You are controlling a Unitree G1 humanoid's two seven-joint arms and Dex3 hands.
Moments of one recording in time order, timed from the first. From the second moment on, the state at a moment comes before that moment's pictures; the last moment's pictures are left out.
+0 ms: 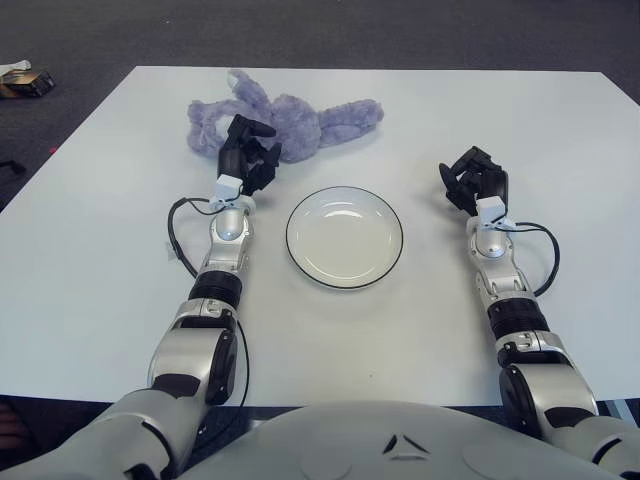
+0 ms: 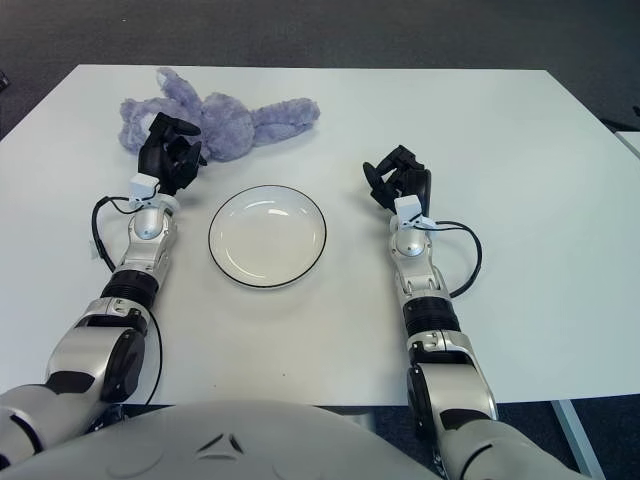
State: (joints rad) left arm -0.50 0.12 0.09 0.81 0.08 -0.74 0.16; right arm -0.35 -0.20 -0.05 0.57 -0.17 -0.34 -0.29
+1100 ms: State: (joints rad) left arm -0.60 0.44 0.01 0.86 0.55 -1.04 0.43; right arm -0.40 -0.25 -0.04 0.62 -0.21 -0.39 -0.29
